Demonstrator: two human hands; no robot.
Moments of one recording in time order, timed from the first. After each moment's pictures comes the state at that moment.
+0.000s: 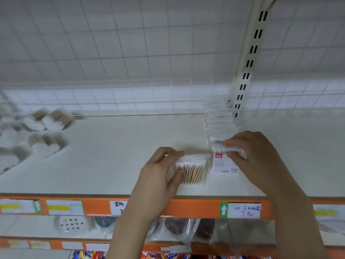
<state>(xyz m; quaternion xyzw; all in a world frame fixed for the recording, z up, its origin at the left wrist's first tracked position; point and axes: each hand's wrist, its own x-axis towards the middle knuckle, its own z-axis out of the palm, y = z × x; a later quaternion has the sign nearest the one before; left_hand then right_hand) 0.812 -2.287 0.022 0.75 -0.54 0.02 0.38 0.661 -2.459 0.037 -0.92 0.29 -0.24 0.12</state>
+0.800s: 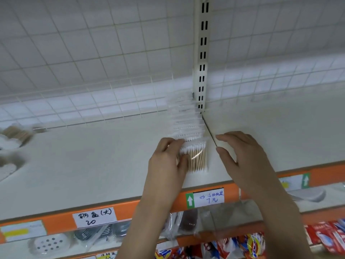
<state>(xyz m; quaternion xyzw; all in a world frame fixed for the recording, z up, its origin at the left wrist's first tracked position) 0.755 -2.360 0.016 0.74 -0.55 0.03 0.40 0.603 -2.452 0.024 -0.87 0.35 -0.32 0.14</state>
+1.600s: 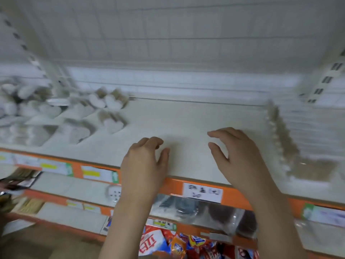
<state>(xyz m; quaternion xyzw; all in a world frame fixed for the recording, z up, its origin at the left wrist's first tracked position) 0.913 -2.176 0.027 0.88 -0.32 0.12 0.32 0.797 -2.326 0.035 -0.93 0.21 -0.26 0.18</state>
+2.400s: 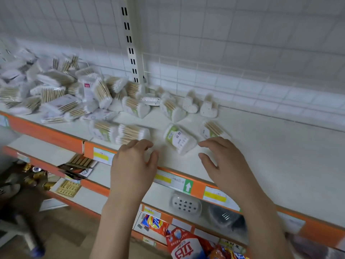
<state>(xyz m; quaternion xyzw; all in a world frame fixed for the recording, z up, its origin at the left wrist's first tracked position) 1.133 -1.966 0.026 0.91 -0.23 0.10 0.32 1.034 -2.141 0.025 -0.95 0.14 -0.17 0.20</state>
